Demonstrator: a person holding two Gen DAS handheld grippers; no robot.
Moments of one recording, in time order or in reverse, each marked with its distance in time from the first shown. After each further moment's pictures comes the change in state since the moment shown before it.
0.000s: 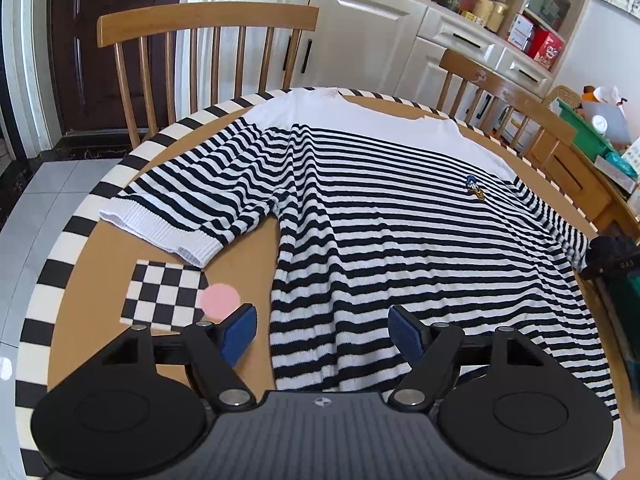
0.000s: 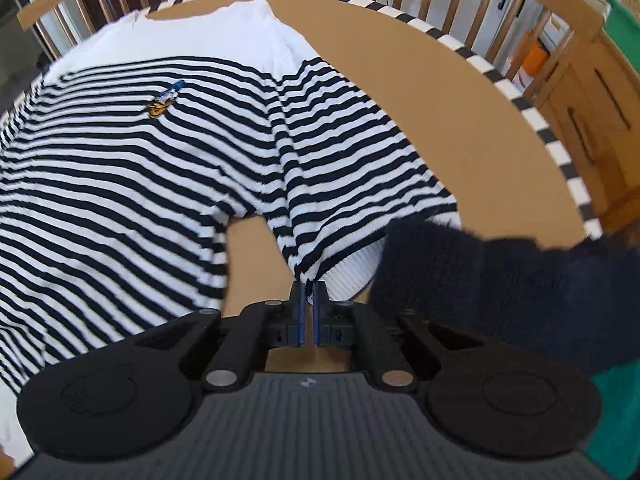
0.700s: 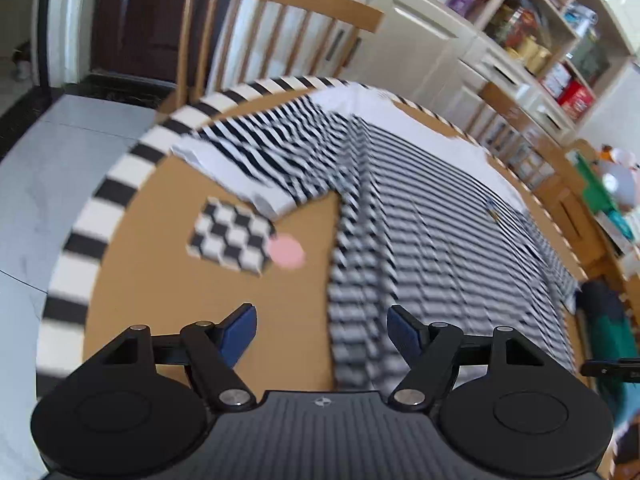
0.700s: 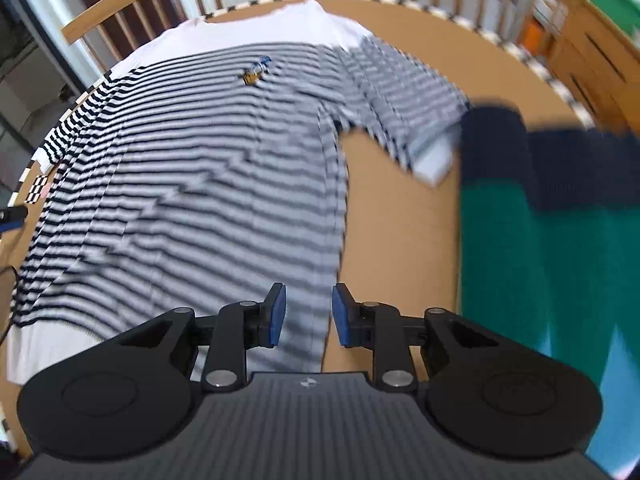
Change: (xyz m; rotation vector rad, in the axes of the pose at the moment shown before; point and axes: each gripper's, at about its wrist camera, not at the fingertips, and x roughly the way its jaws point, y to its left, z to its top) left arm -0.033 0.050 -0.026 -0.218 0.039 -0.054; right arm -0.058 0.052 -0.099 0.120 -0.060 0.093
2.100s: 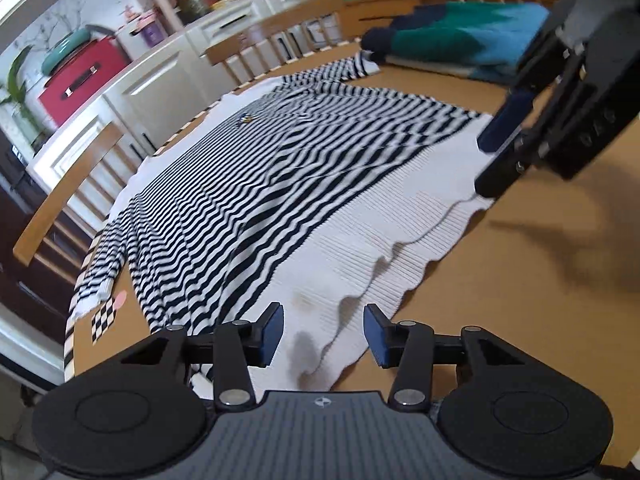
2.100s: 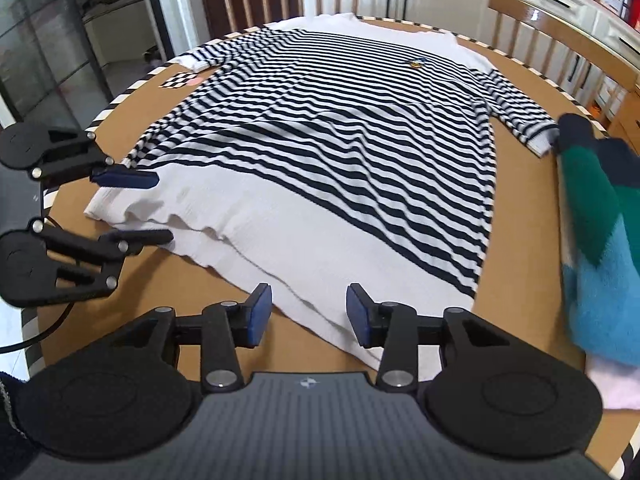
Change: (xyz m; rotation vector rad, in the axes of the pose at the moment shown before) left arm -0.036 -0.173 -0.202 1.076 -0.069 0.138; right arm -0.038 0.111 -0.137 -0.324 -0.133 0.071
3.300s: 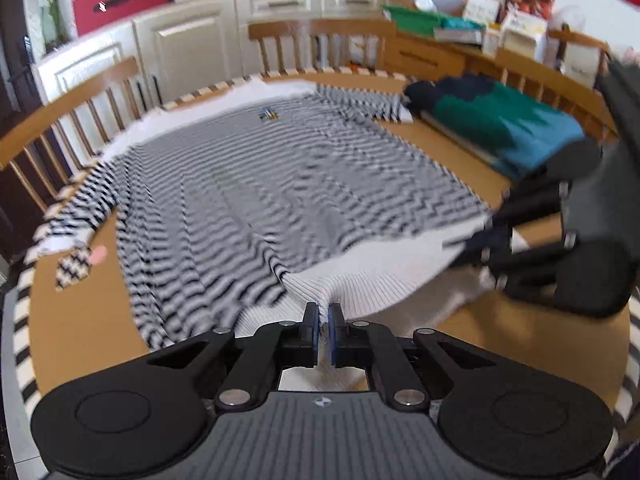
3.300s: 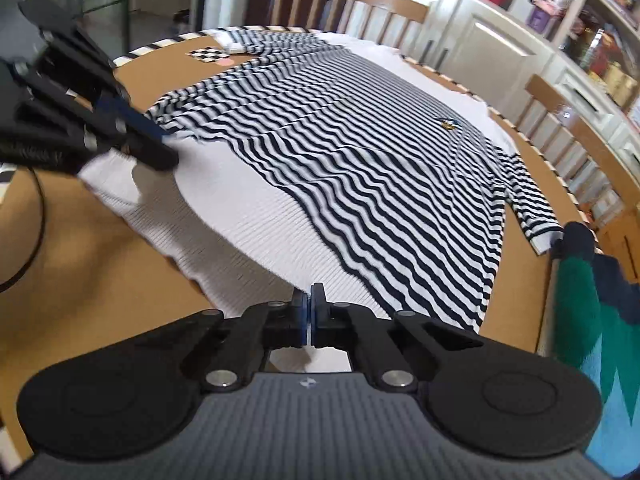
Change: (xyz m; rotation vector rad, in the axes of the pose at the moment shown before) left arm -0.018 0.057 0.018 -0.343 0.011 -0.201; right arm 0.019 0.041 0.011 -0.337 -0.029 -0.102
